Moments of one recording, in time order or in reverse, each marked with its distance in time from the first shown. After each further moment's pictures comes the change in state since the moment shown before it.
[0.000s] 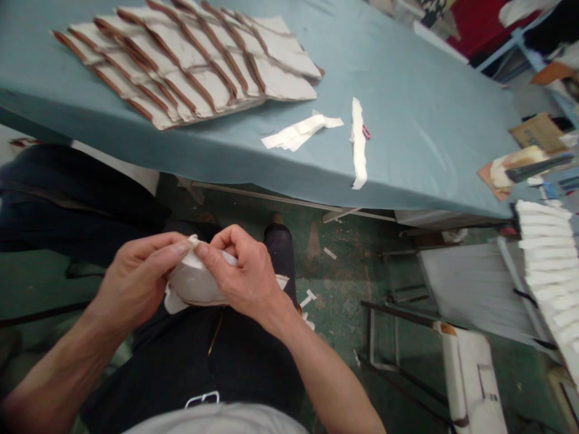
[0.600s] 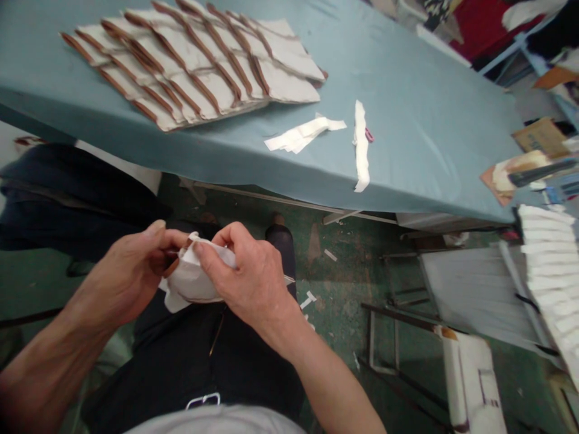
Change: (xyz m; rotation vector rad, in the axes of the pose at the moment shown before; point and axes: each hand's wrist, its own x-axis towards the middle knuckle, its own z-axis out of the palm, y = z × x) left_hand 0.007 0.016 -0.004 -0.040 -0.070 -0.066; right_hand -0.002 -0.019 -0.005 -0.344 0.089 -0.080
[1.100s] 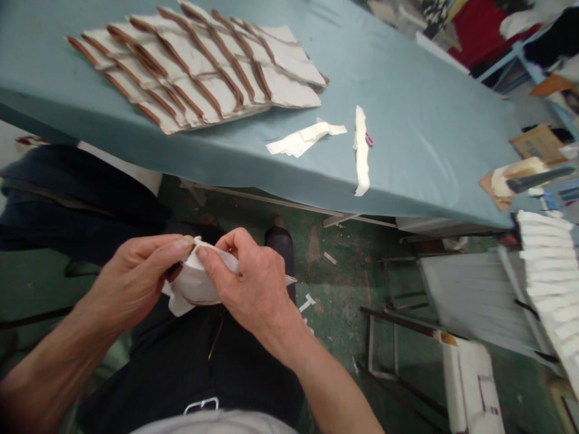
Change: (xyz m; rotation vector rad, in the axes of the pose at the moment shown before) left_hand -0.001 -0.004 0.004 0.156 0.043 0.066; right_hand -0.002 -0.001 -0.001 0.028 0.005 0.041
